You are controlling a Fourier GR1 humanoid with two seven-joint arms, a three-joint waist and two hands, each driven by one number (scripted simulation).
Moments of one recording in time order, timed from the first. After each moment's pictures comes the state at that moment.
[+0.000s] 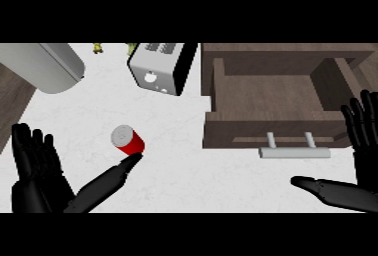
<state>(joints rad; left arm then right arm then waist) 0.11 0.00 -0.33 -2.12 -0.58 0.84 0.55 0.06 -0.11 -0.09 -2.05 -0.05 -0.07 0.19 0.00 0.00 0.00</state>
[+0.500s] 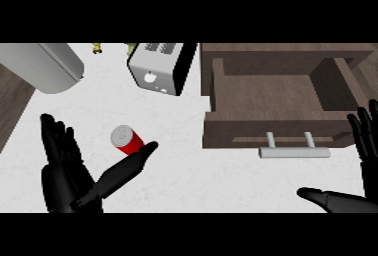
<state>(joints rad) 0.01 0.00 -0.38 -2.01 -0.68 0.91 0.68 0.13 -0.10 -0.11 -2.08 -0.06 -0.03 0.16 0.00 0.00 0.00</state>
